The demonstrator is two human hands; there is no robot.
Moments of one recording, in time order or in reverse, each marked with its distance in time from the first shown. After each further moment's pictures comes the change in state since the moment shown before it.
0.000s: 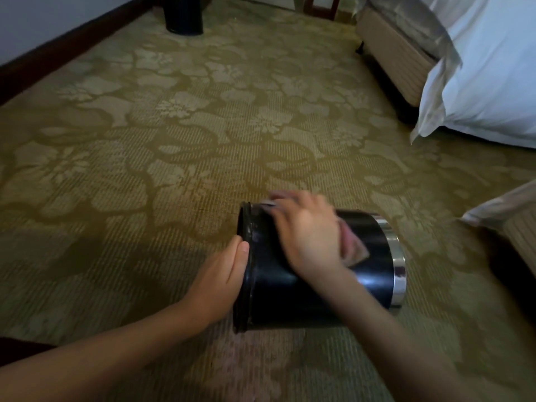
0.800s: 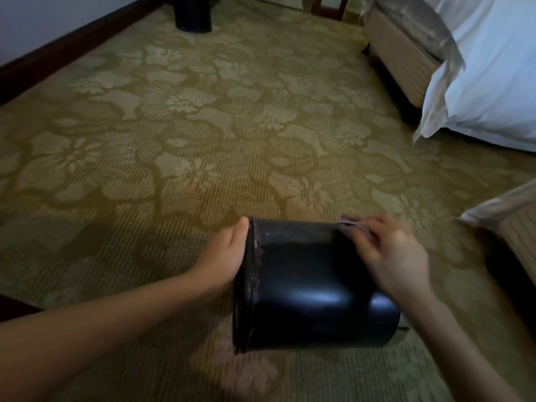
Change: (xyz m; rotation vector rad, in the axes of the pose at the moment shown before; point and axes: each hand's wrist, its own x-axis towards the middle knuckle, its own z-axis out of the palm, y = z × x) left_hand 0.008 0.018 -0.003 -0.062 0.029 -0.234; right_hand -0.057 0.077 -0.071 0.103 -0.039 0.209
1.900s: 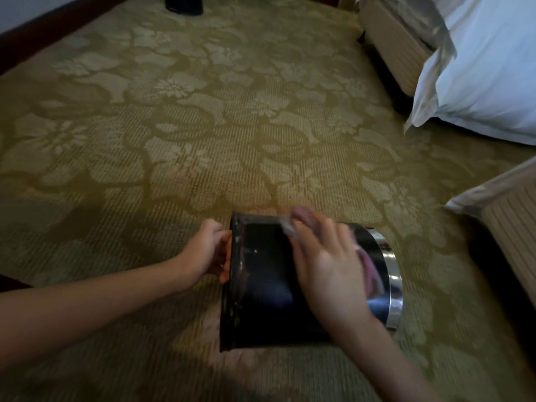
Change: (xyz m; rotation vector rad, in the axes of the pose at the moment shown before) left_hand -0.022 -0.010 0.000 -0.435 -0.202 -0.358; right_hand -0.063 -0.048 0.025 -0.154 0.049 -0.265
